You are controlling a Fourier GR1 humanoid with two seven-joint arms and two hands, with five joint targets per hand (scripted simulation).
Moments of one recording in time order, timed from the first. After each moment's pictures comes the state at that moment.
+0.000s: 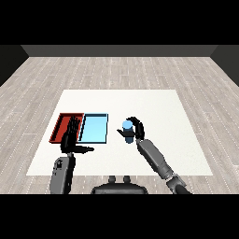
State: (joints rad) left arm -0.03 0.07 0.05 -1.67 0.11 -0.13 -0.30; right arm -0.50 -0.07 0.41 -1.04 -0.37 -0.55 -0.29
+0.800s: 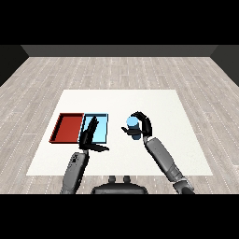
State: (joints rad) left arm -0.12 0.00 -0.13 -1.52 0.04 -0.05 -0.25; right arm -0.45 -0.17 0.37 -1.33 -0.16 -0.49 -0.14
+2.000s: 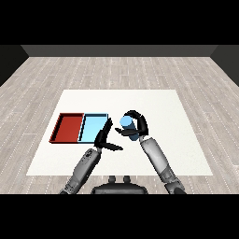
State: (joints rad) left arm -0.26 0.00 -0.36 -1.29 0.20 0.14 -0.26; right arm -0.45 -0.04 0.29 -1.43 0.09 -0.35 -0.02
